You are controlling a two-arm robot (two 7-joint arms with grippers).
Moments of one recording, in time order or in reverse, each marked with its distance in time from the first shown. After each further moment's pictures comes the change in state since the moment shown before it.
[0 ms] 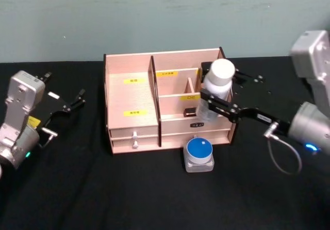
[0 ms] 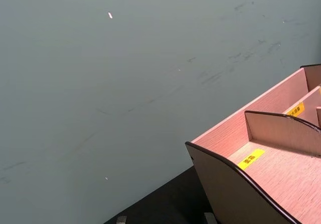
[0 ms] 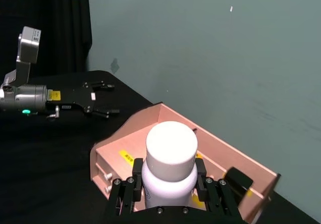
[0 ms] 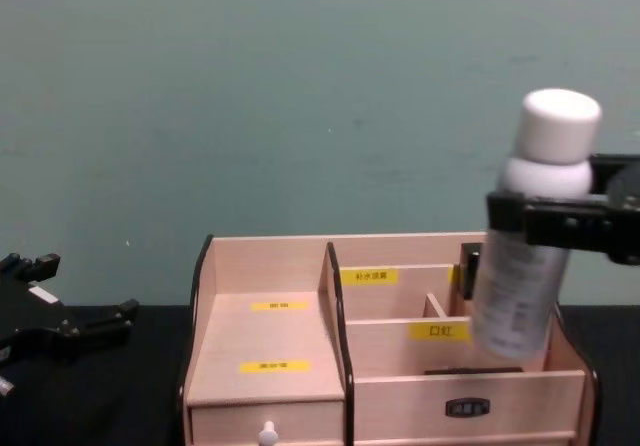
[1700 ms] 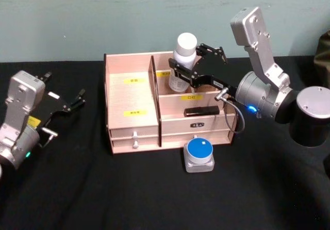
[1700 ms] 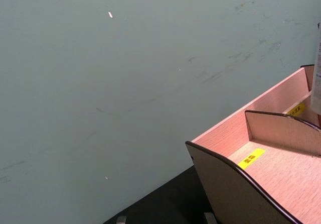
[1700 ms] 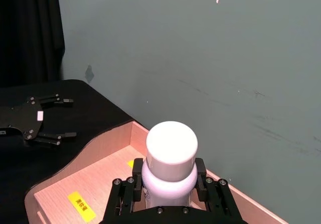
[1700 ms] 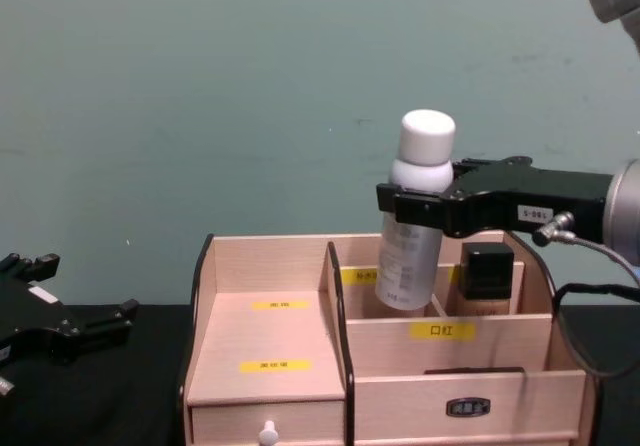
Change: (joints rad) left arm 0.000 0.000 0.000 0.000 0.000 0.000 0.000; right arm 0.339 -0.259 -0.161 0.445 -0.116 -0.089 -0.011
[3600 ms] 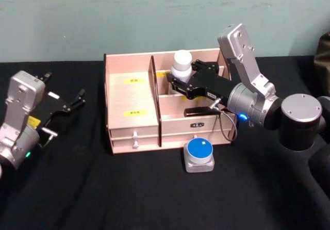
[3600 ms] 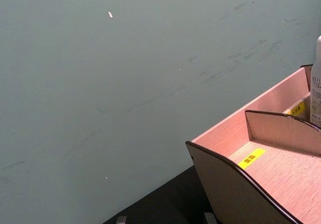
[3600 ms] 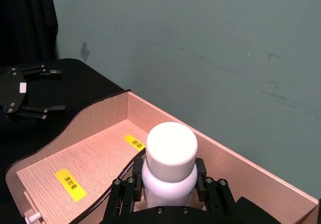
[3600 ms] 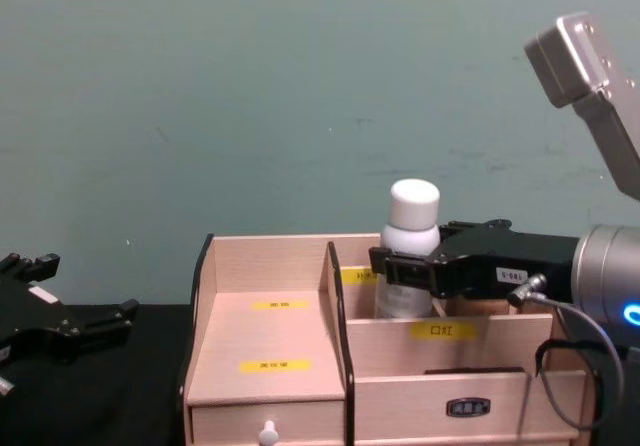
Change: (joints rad) left arm 0.000 0.000 0.000 0.000 0.000 0.000 0.000; right arm 0.042 -0.058 -0.019 0.171 -0.036 -0.024 0.023
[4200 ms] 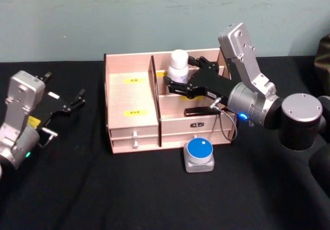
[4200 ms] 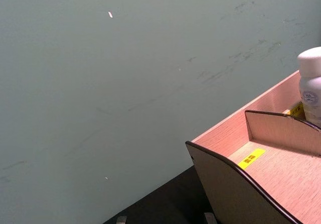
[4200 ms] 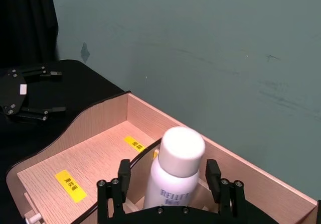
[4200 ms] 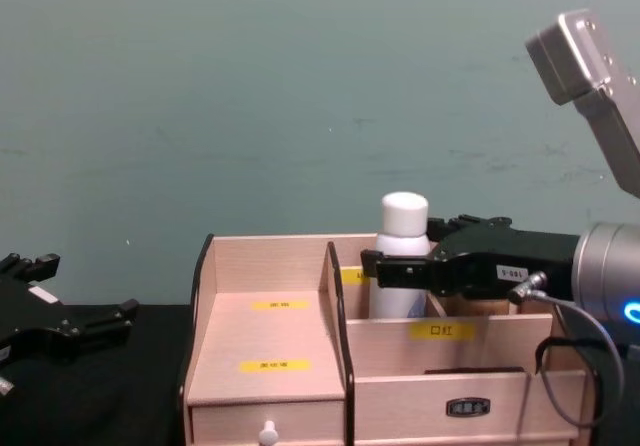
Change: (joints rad) left arm 0.000 0.000 0.000 0.000 0.000 0.000 0.000; right arm 0.000 0.001 0.002 -0.003 0.002 0.000 0.000
